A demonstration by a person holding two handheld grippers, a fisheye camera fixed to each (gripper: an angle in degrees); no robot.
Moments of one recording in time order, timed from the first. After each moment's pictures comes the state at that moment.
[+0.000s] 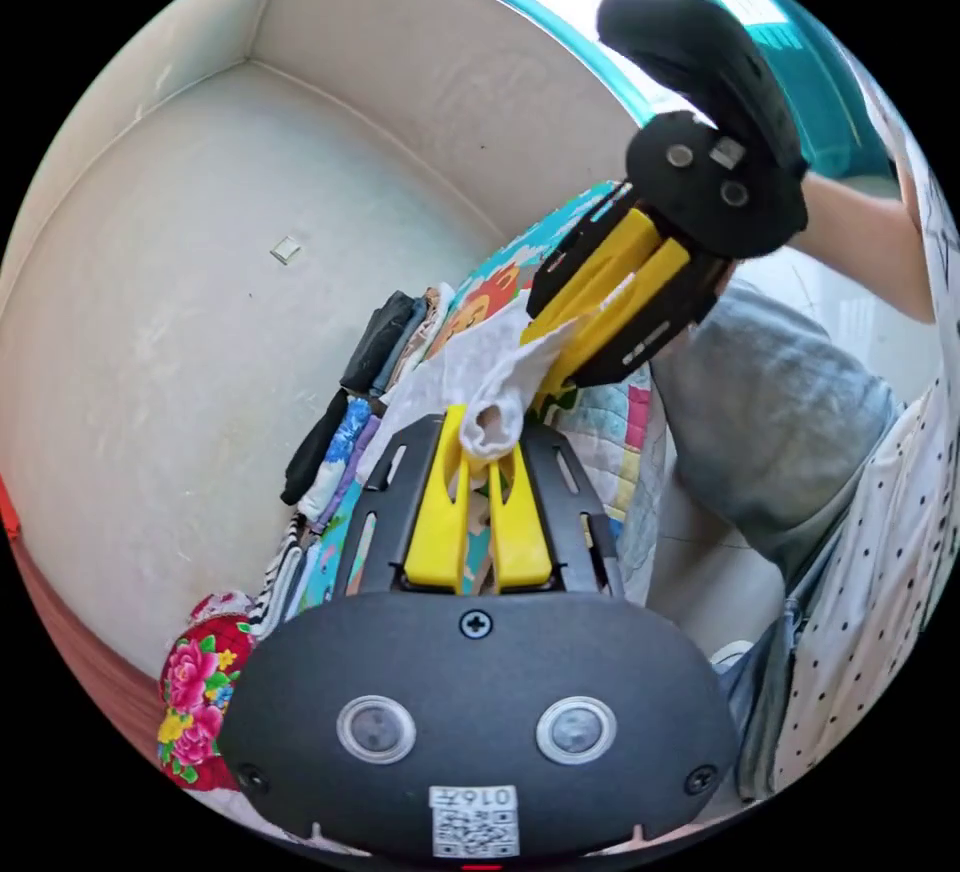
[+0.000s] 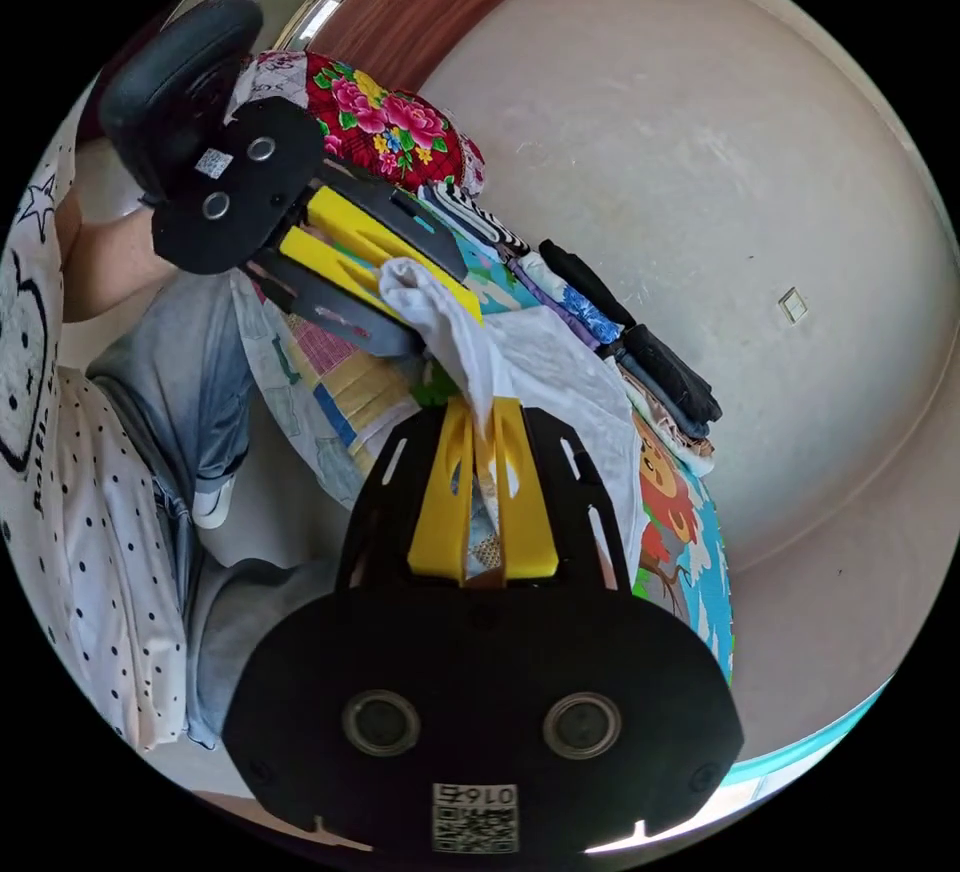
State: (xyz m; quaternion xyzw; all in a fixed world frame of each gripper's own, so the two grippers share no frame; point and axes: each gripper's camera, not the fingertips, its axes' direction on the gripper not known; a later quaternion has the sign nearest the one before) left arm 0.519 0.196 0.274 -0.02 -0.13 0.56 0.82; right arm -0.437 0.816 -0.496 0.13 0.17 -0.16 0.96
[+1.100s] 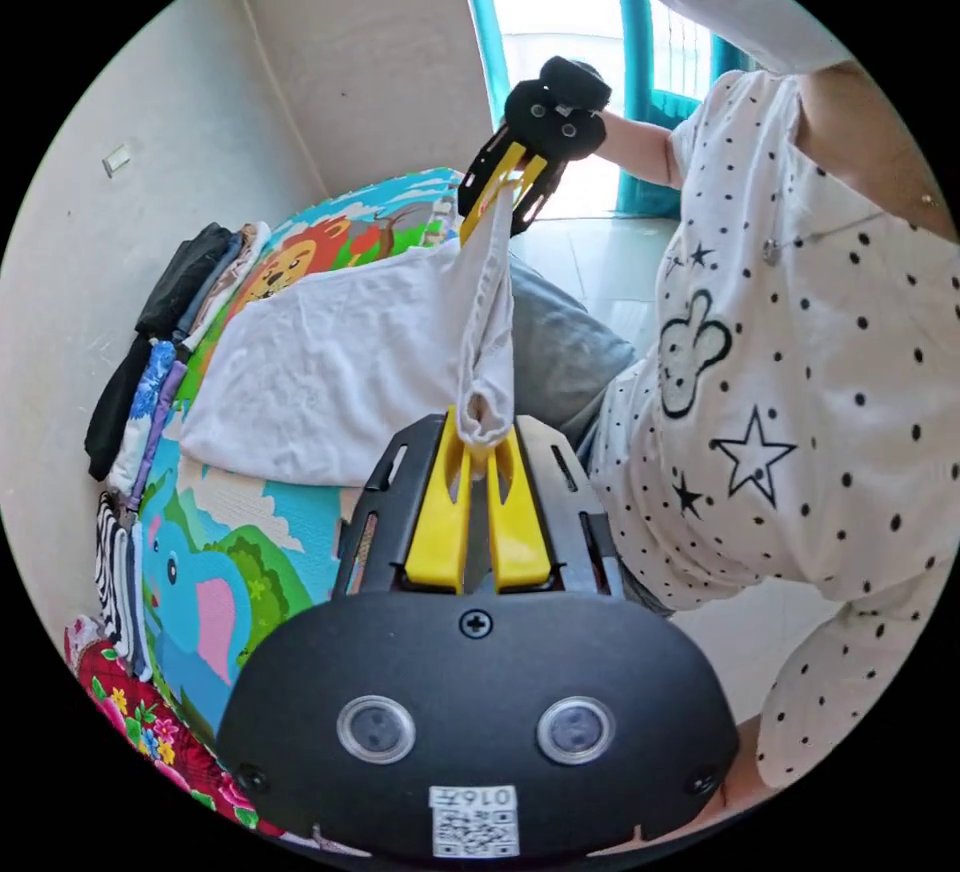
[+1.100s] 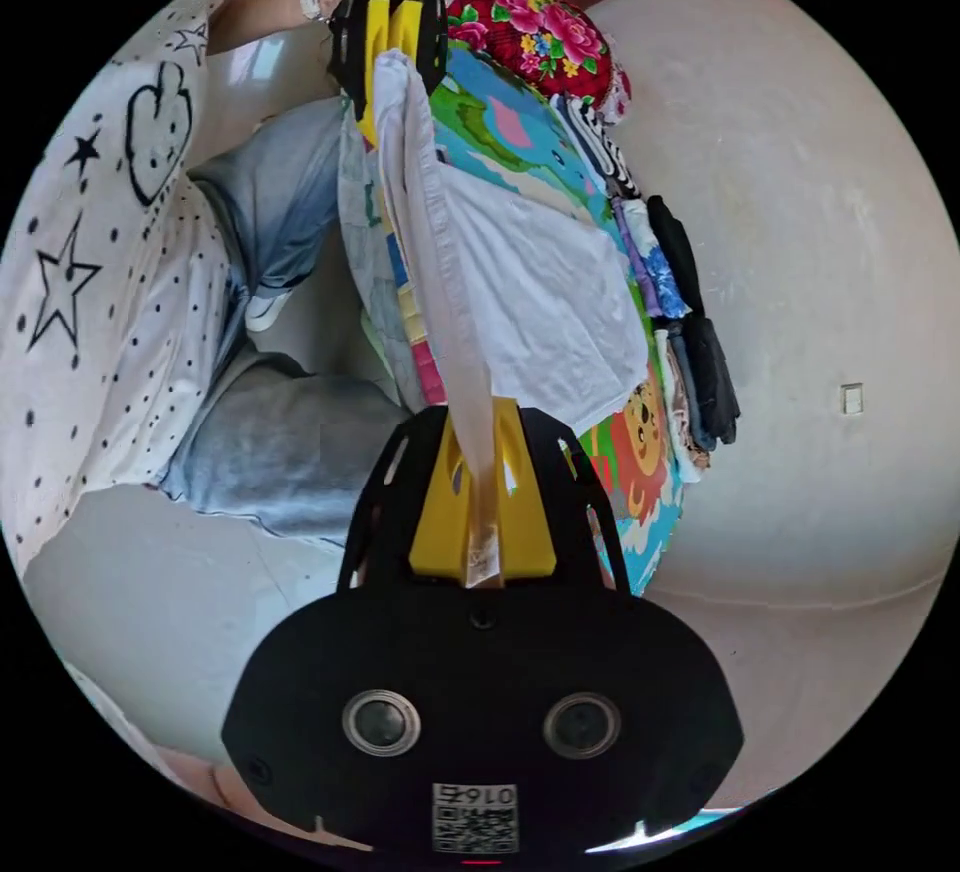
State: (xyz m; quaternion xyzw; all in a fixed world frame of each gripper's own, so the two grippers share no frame) left arm 0.435 0.060 0.265 -0.29 0.12 0.53 0.79; right arm -0.298 0.637 -0.364 -0.12 0.07 -0.36 0.92
